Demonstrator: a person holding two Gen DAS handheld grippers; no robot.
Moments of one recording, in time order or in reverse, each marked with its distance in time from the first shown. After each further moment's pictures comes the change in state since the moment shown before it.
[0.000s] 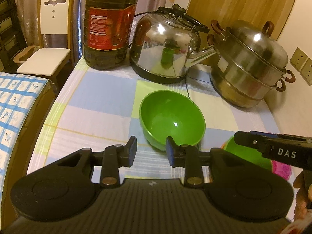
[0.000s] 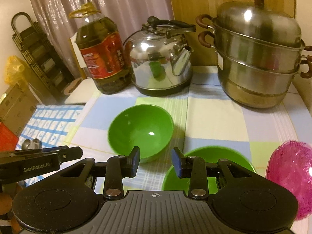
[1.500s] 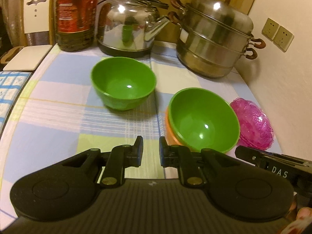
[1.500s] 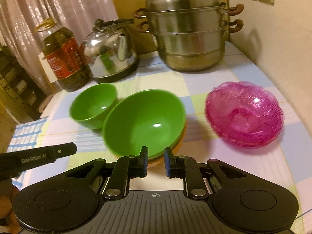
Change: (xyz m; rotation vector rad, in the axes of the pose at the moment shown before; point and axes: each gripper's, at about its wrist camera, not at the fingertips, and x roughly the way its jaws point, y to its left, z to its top) left arm -0.021 -0.082 -0.085 0.060 0.028 -0.060; right arm -0.081 -0.055 -0.110 0.196 -0.054 -0.146
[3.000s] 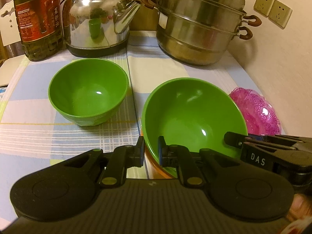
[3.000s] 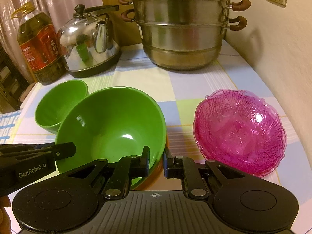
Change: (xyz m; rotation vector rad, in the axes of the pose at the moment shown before) left arm 0.079 -0.046 0.031 0.134 0.070 -0.028; right arm 0.068 -0.021 0.033 -0.055 0.050 -0.121
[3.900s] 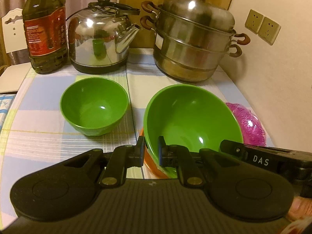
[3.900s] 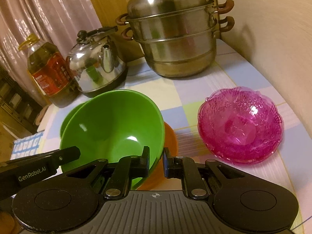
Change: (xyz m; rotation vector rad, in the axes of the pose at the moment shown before) left arm -0.046 -0.004 0.005 -0.008 -0.074 -0.018; right arm -0.047 -0.008 0.007 0.144 -0.036 0.097
